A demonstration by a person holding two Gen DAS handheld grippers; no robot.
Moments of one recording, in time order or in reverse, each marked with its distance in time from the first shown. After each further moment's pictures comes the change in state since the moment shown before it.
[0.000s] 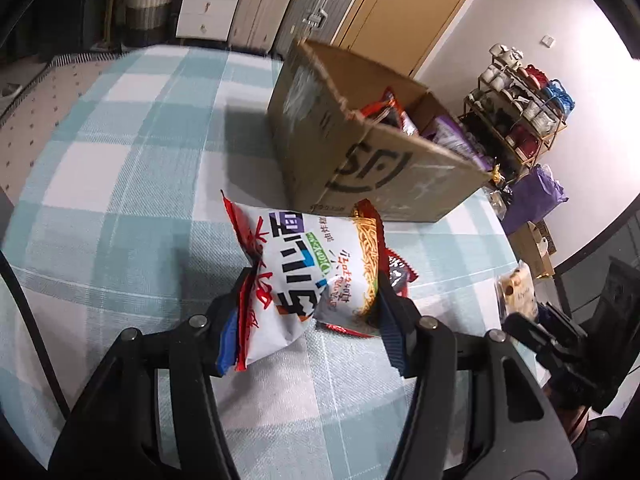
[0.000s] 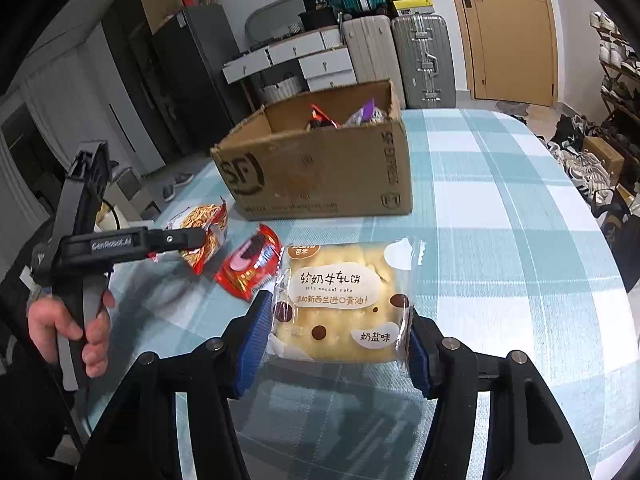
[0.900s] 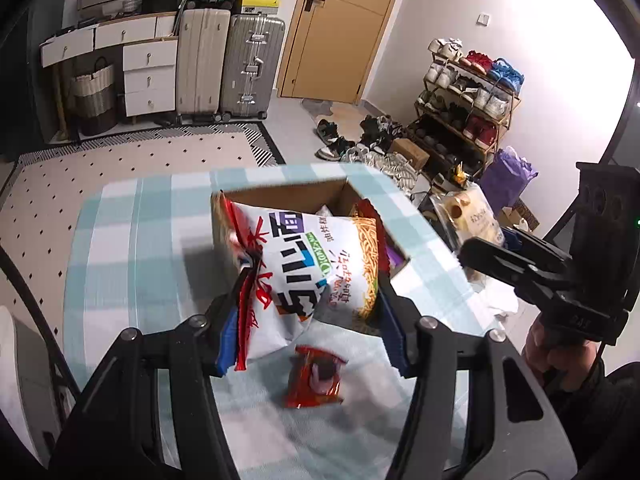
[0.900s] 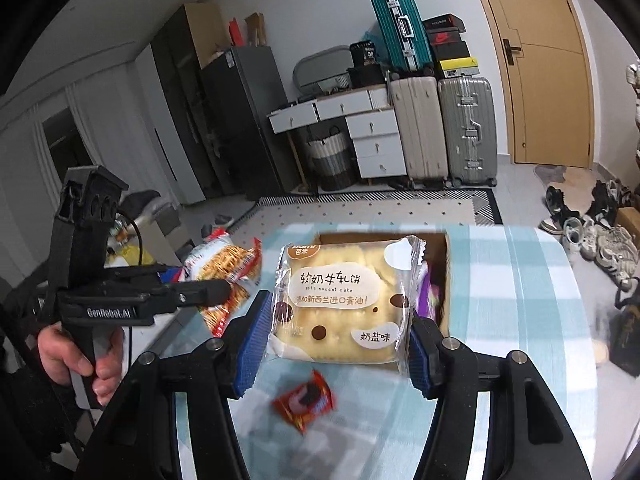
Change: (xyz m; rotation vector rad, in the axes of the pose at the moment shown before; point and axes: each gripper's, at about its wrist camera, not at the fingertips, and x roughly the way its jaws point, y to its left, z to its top) left arm -0.097 -0.091 0.114 0.245 -0.088 -0.057; right arm -0.046 0.038 0.146 -0.092 -0.174 0.131
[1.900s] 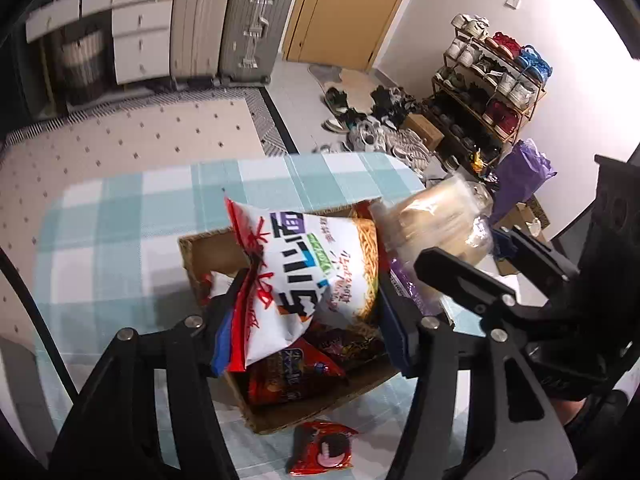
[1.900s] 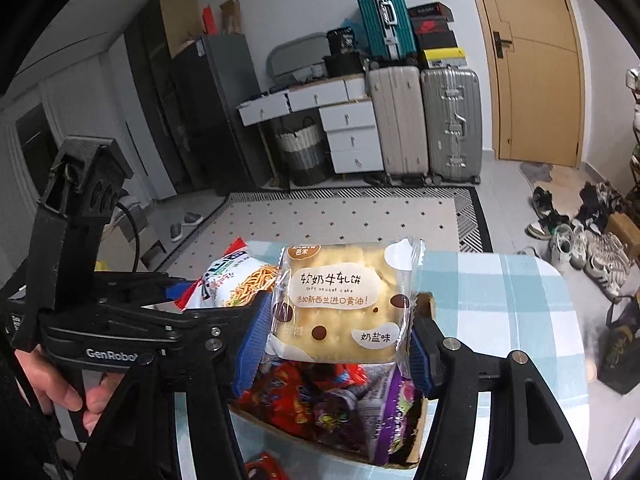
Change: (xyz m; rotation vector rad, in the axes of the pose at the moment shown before) left arm 0.152 0.027 0.088 -0.067 0.182 -0.004; right arm 0.124 -0.052 0.068 -0.002 0.083 -0.105
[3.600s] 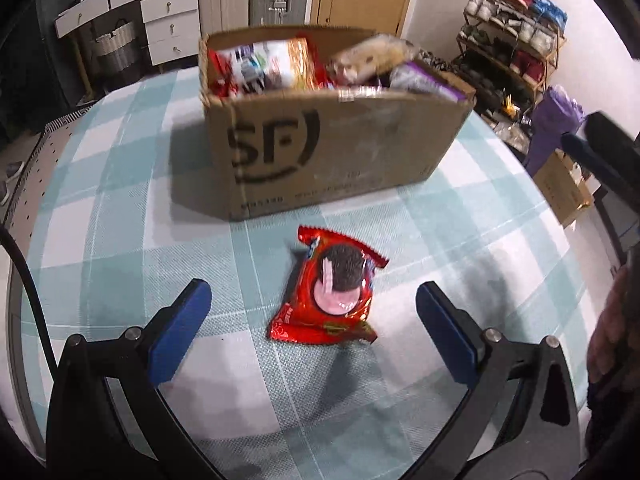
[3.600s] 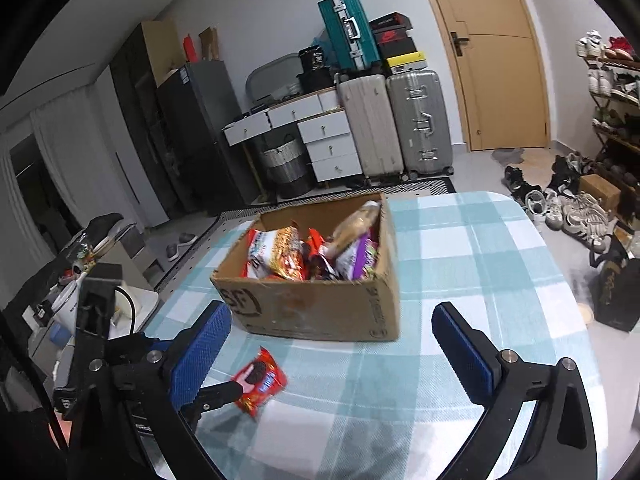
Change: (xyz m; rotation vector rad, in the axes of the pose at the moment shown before) left arm 0.014 -0.029 -0.215 0.064 0.026 0.195; right arm -0.111 -0.010 -0.157 0.124 -0.116 -0.039
